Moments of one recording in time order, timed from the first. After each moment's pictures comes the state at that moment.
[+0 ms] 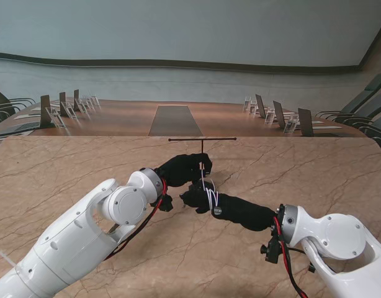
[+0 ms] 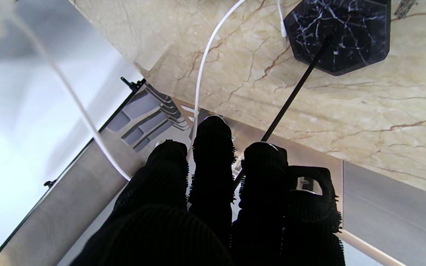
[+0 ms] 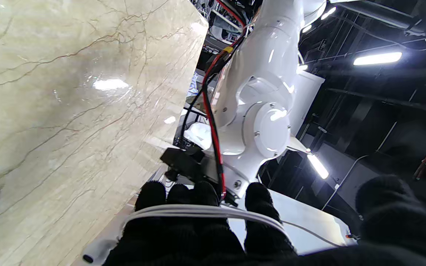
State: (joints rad) left arm 1.17 -1.13 -0.83 -1.61 0.38 0.10 -0.18; right arm -1.69 -0.98 1.38 -1.89 0.24 -0.20 0.82; left_hand 1.22 -0.08 0.12 -0.06 0.38 0.06 1.07 0.80 0.98 0.13 0.93 0.98 0.80 0.33 1.28 1.10 0.53 0.31 1.61 1.23; right_hand 0.18 -0.05 0.33 -0.04 0.14 -0.02 0.13 0.48 0.17 0.15 0.28 0.17 0.12 0.01 0.23 0.23 -0.01 -0.11 0.55 0.32
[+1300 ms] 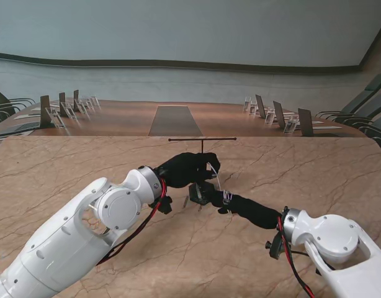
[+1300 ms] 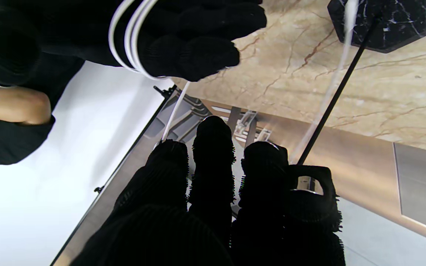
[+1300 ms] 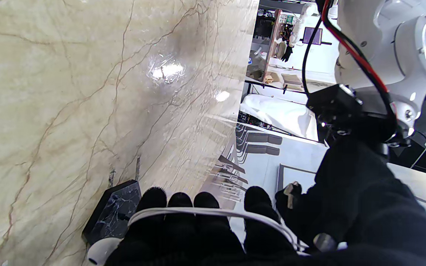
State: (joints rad) left arm 1.21 -1.09 -0.88 -1.76 0.43 0.04 -0.25; right arm -1.66 -1.00 1.38 -1.72 0.14 -0.07 0.74; left_hand 1.22 -0.08 0.12 -0.06 0.38 0.06 1.07 0.80 0.99 0.13 0.93 0.98 0.82 0.33 1.28 1.09 0.55 0.31 1.61 1.22; right_hand 0.14 -0.05 0.34 -0.04 0.13 -0.01 0.09 0.37 0.17 0.14 0.07 0.09 0.11 -0.01 0.06 0.23 -0.04 -0.13 0.44 0.35
